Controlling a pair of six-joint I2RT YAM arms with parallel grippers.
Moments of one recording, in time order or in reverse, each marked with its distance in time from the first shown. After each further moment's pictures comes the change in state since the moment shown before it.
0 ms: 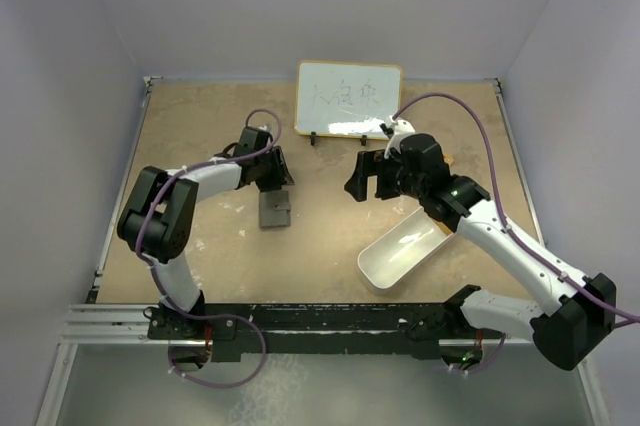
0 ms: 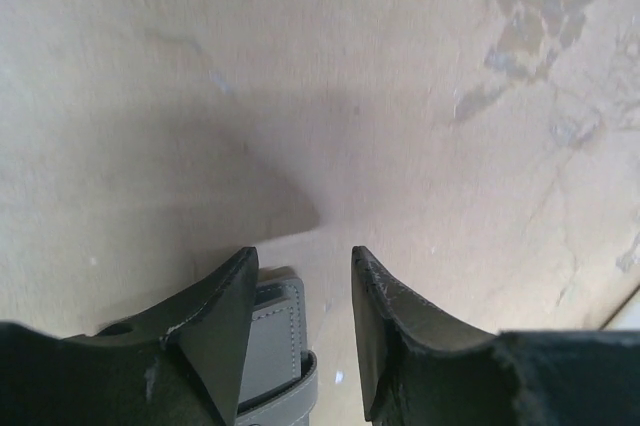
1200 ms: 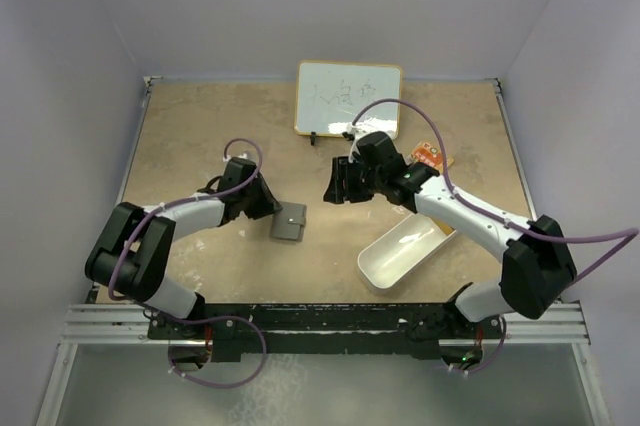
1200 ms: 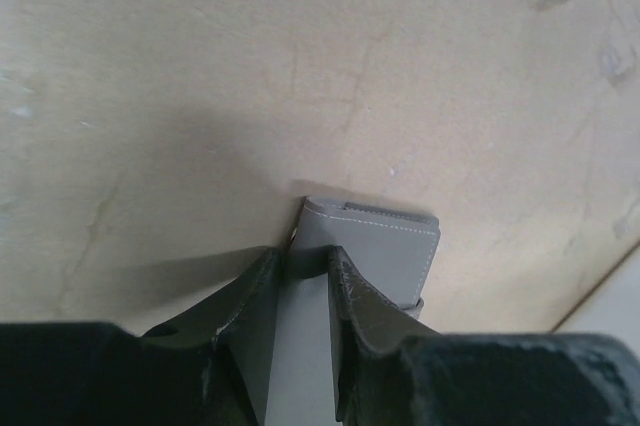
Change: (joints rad) left arm -0.024 -0.295 -0.373 0.087 -0.064 -0.169; right arm 0.086 0.312 0.071 0.056 -0.092 0.119
